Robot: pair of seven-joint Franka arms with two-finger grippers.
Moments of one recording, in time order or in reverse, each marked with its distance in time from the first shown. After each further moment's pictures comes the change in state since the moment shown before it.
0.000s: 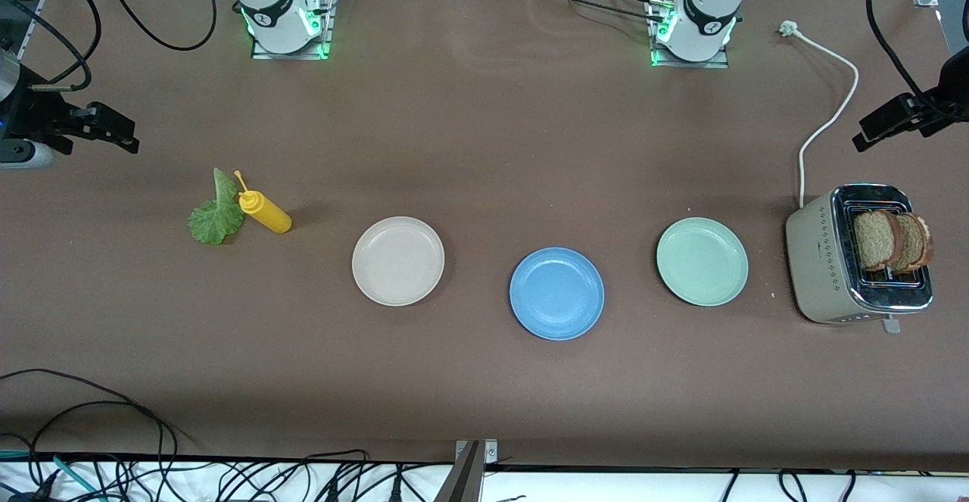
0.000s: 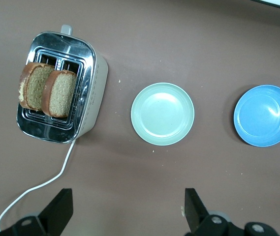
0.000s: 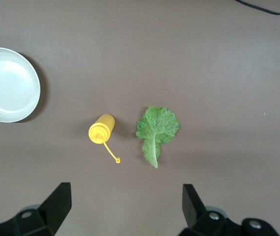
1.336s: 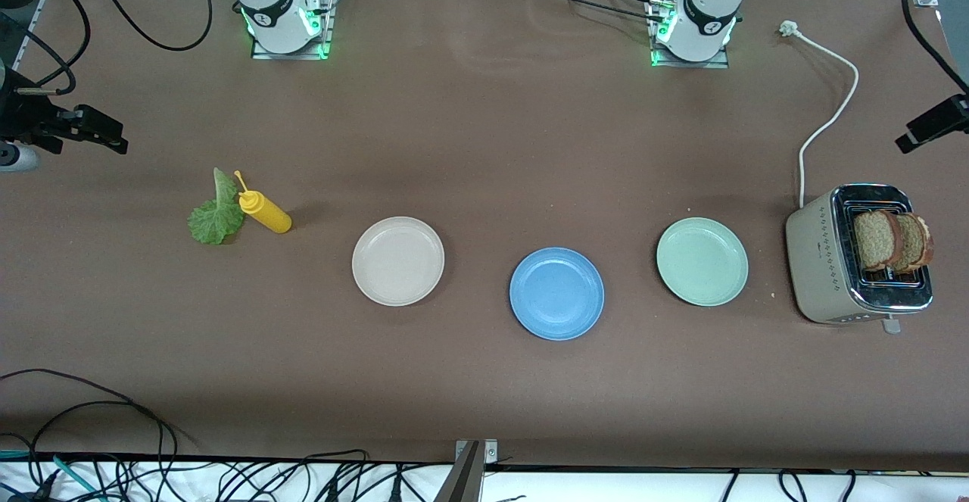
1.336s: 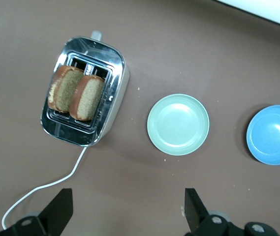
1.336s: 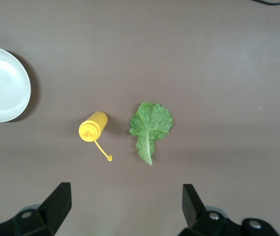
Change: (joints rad) left arm 0.077 0.001 0.020 0.013 0.000 0.007 0.008; right arm -0.005 0.006 -0.033 -0.005 0.000 -0.004 -0.016
